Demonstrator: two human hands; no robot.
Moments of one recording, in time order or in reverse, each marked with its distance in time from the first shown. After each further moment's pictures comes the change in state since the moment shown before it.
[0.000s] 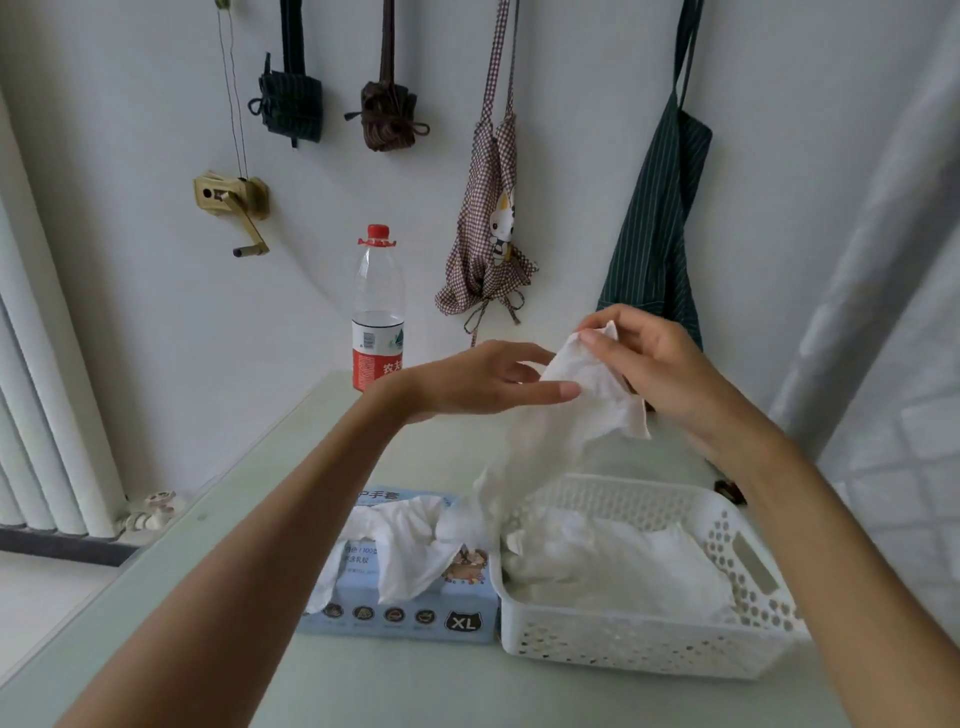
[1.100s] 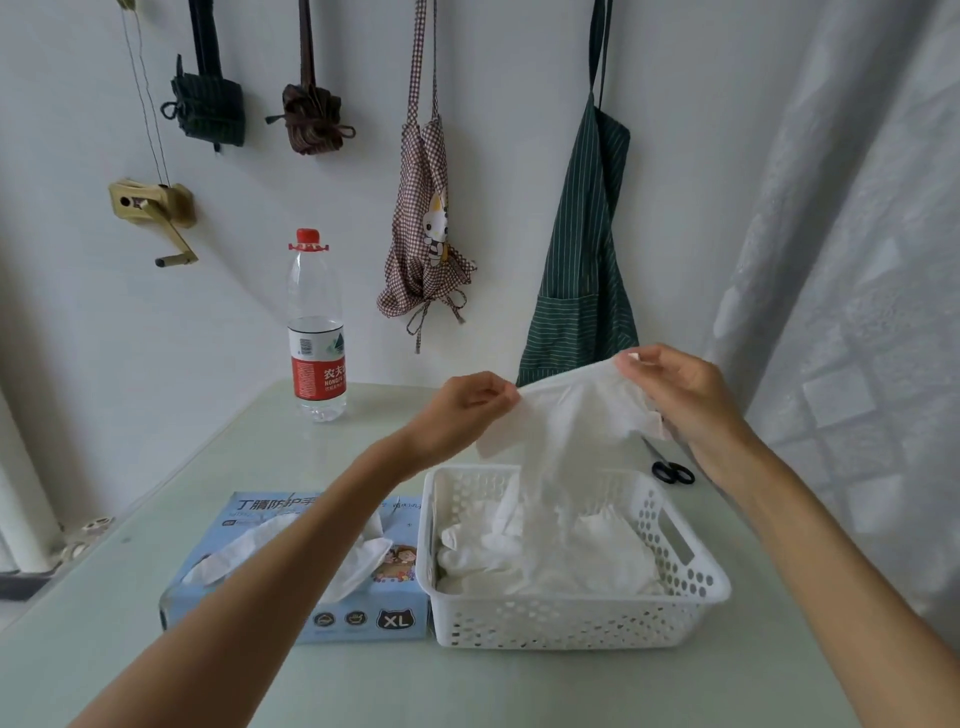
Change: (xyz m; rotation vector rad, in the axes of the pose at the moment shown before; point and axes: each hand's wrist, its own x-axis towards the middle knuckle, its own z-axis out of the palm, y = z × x) left_hand 0.032 -0.006 0.070 -0.244 0.239 0.053; right_hand -0.031 0.065 -0.078 0.020 0.338 0.094
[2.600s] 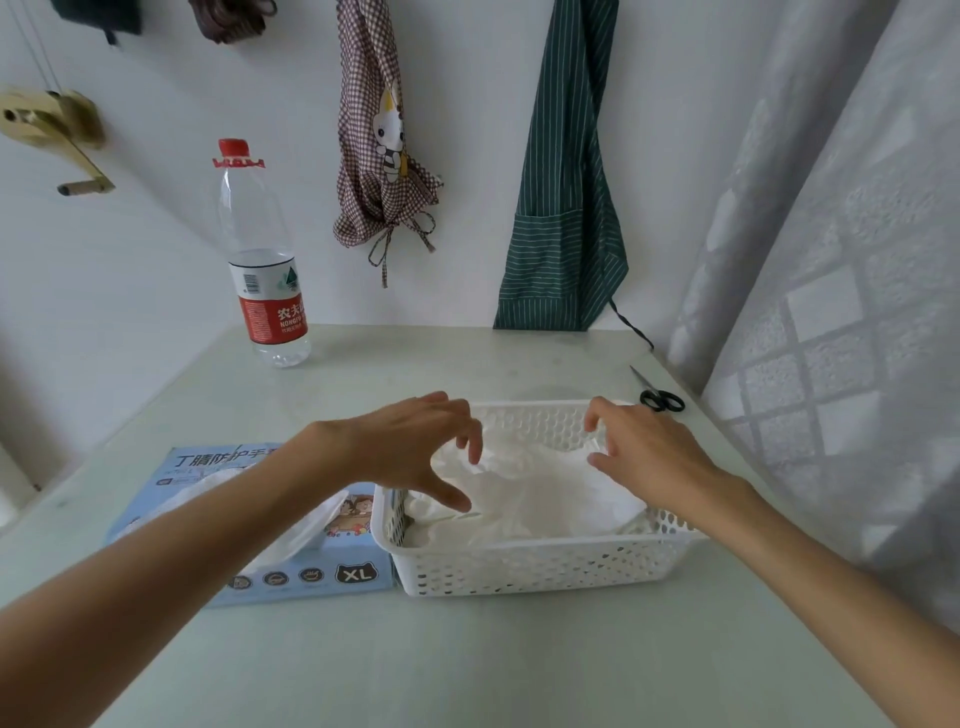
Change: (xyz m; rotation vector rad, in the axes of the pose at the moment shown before) left_hand -0.006 -0.064 0.011 0.996 -0.563 0.130; right_hand -0.030 0.103 0.006 -1.075 -0.458 -0.041
